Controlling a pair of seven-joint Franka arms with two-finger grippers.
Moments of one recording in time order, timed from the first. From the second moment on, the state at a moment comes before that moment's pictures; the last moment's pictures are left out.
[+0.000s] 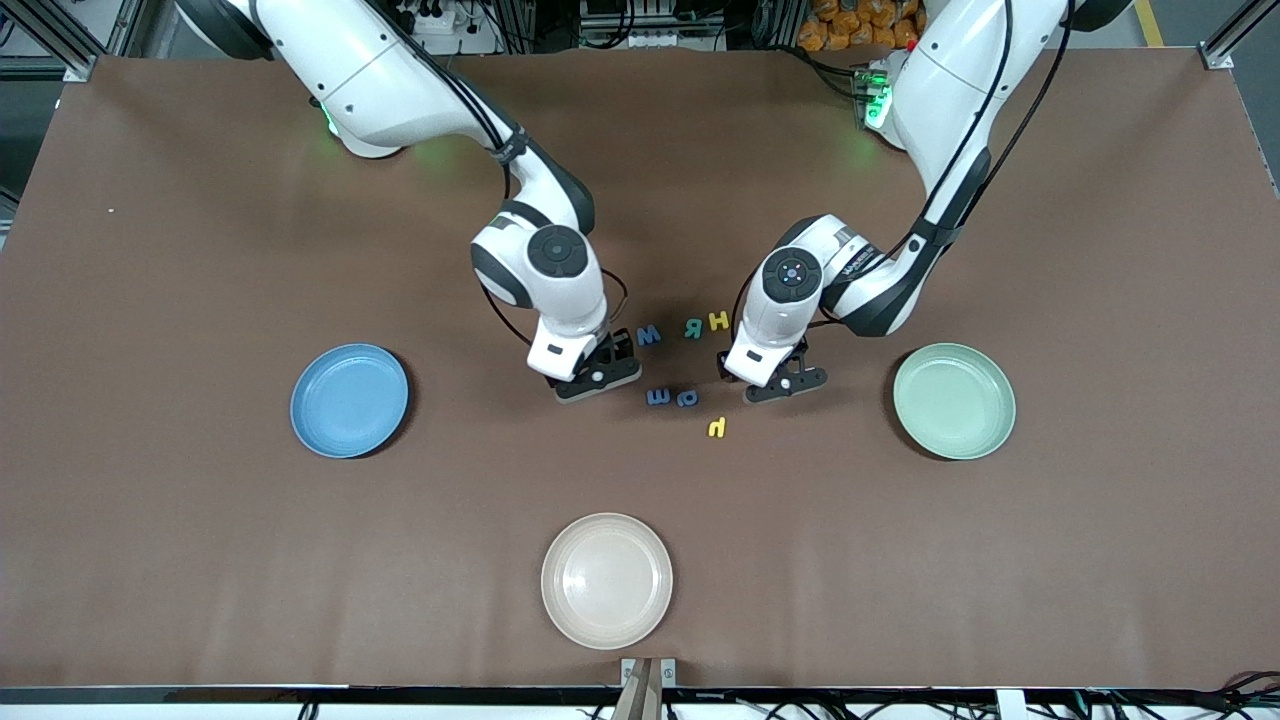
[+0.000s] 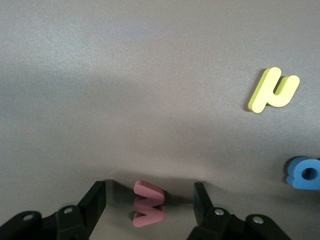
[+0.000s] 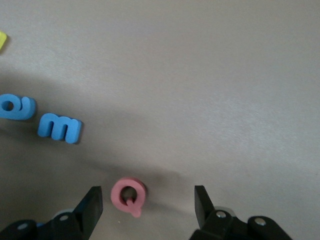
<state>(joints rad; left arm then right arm) -0.34 0.61 -0.27 -1.95 0.29 2.53 -1.05 0.47 0.70 0.27 -1.70 -0.41 2.46 0.62</state>
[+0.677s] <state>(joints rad) -0.34 0.61 -0.28 -1.95 0.32 2.53 -1.06 0.47 0.76 0.30 -1.67 -0.50 2.46 0.76</state>
